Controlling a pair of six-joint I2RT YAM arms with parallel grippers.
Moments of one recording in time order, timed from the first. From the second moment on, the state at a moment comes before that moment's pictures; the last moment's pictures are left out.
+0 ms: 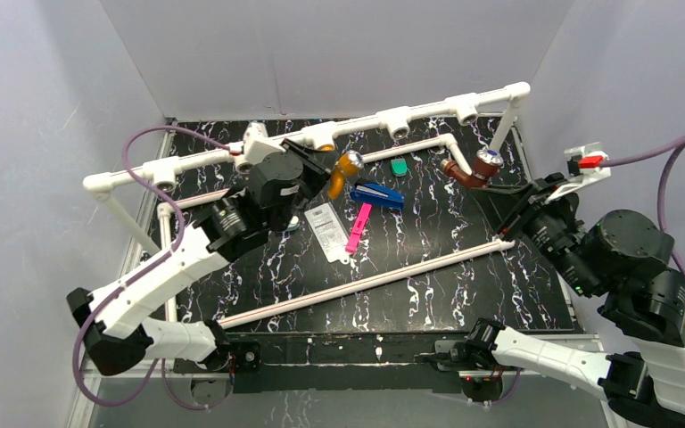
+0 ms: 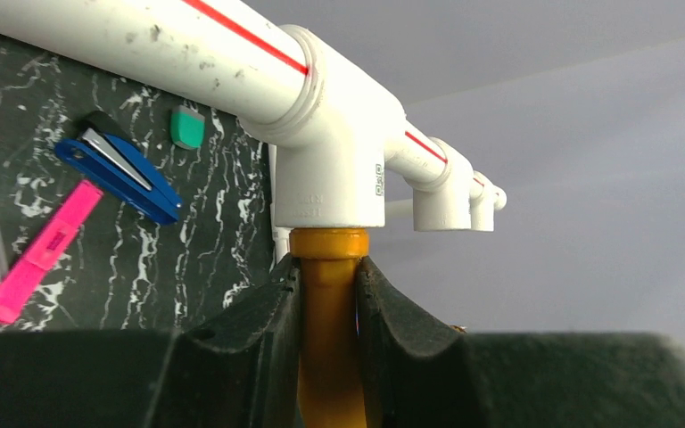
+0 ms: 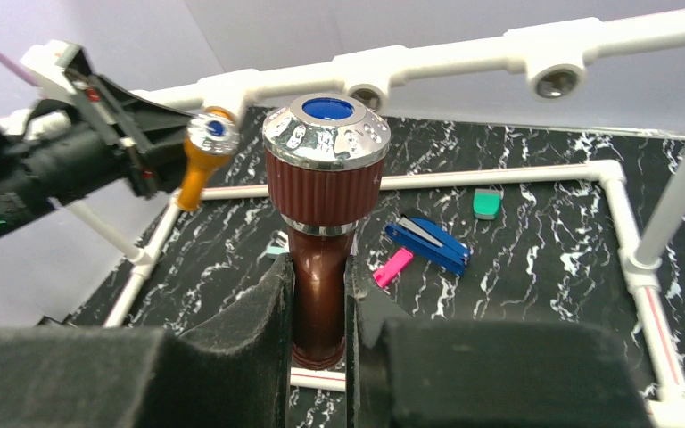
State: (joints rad) left arm -0.94 1.24 1.39 -0.44 -0.65 -1.24; right arm 1.02 0.70 1.53 -0.87 0.51 0.31
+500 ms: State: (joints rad) left arm -0.93 0.98 1.33 -0.68 -0.83 -1.13; right arm 1.02 0.78 1.49 -0.89 0.57 0.31
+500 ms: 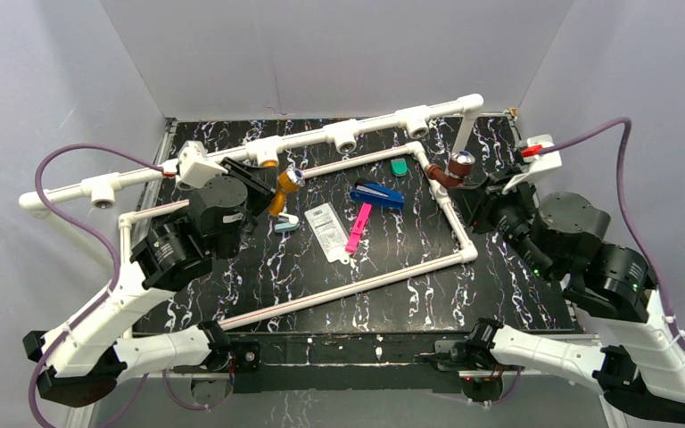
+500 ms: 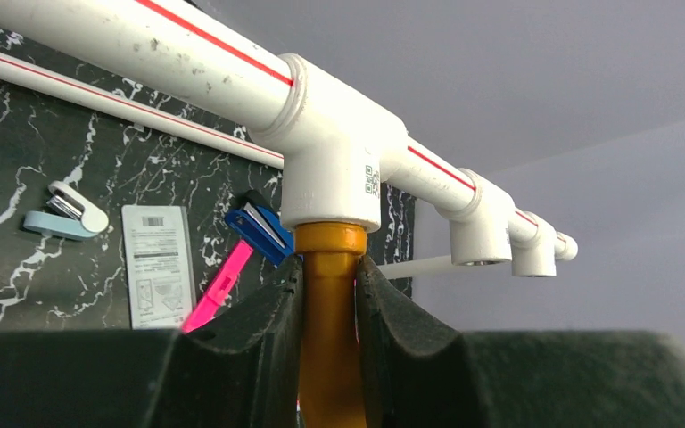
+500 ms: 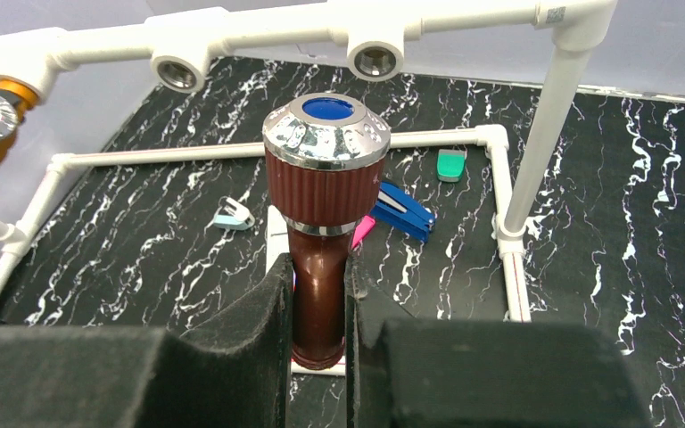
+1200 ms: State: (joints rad) left arm -0.93 0.95 1.62 -0.56 -0.90 -0.66; right arm 1.02 0.81 1.47 -0.87 0.56 0.31
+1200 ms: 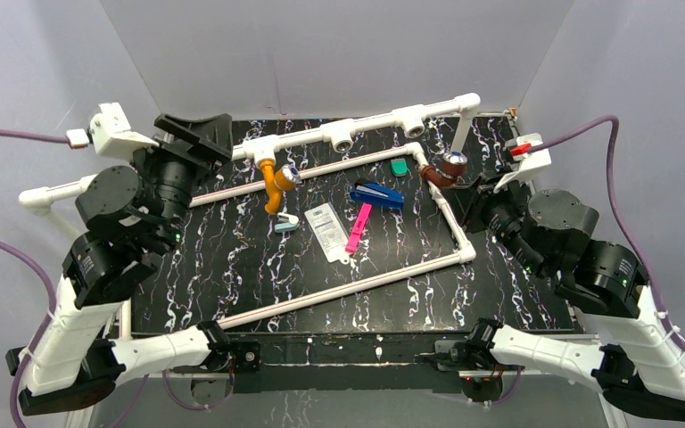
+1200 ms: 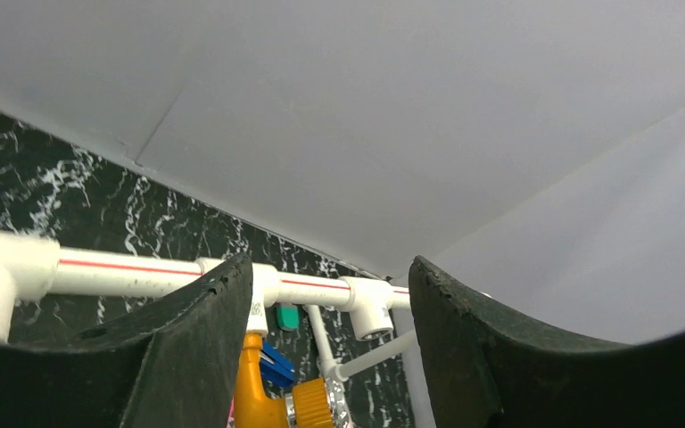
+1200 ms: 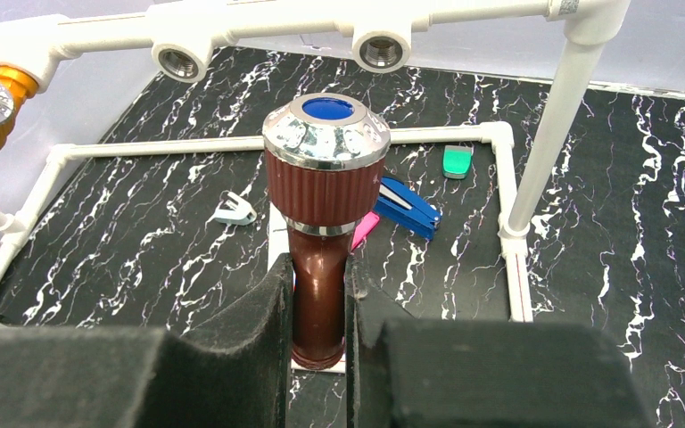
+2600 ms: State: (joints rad) left arm -0.36 1.46 1.82 -0.65 -0.56 -0.12; right arm 0.99 0.98 1.31 -0.79 0.61 0.06
